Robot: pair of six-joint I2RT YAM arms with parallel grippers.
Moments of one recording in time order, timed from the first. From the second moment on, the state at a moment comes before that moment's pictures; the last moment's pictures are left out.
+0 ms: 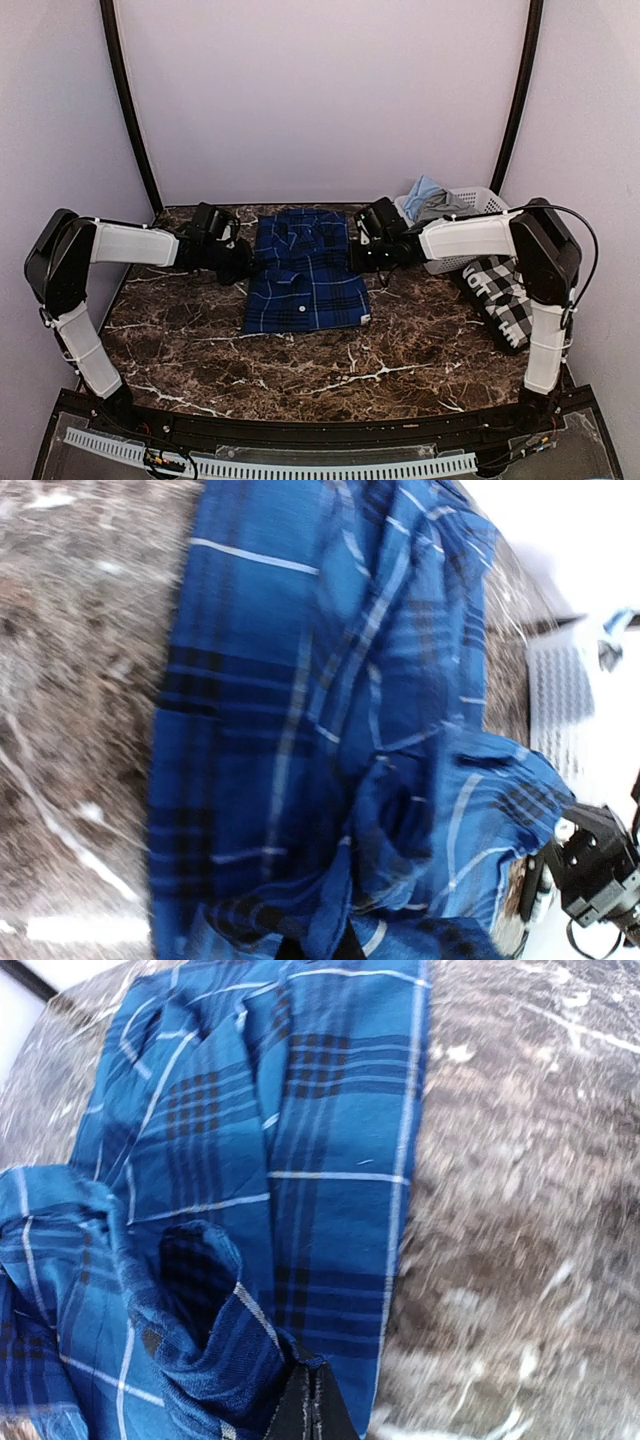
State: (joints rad) left arm -0.46 1.74 1.03 -0.10 0.26 -0.86; right arm 0.72 1.97 1.35 -0.19 0.06 0.50
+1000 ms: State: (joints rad) left arm -0.40 1.76 1.15 -0.03 0.29 -0.78; right arm 0.68 1.89 1.43 -0.29 0.09 0.39
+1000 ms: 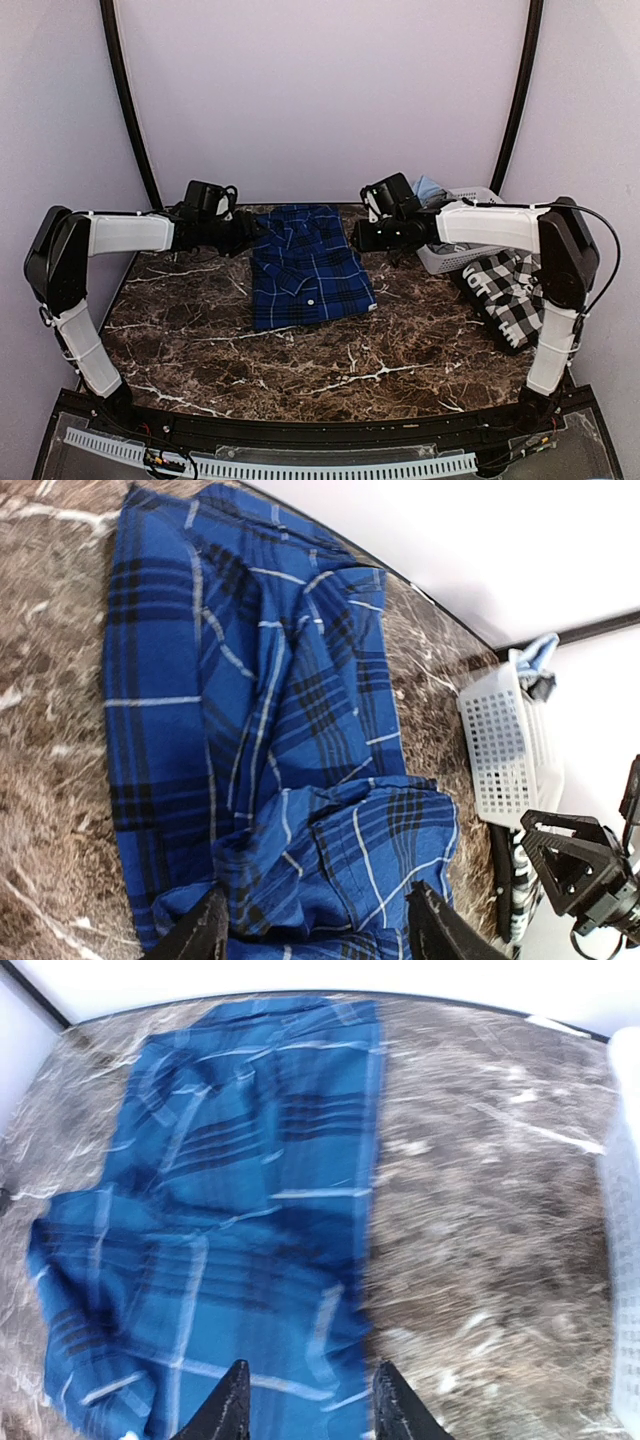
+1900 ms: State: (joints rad) left arm -0.60 1.51 0.80 -0.06 0.31 -0.78; right arm 0.61 2.24 1.64 -0.30 -0.10 0.34
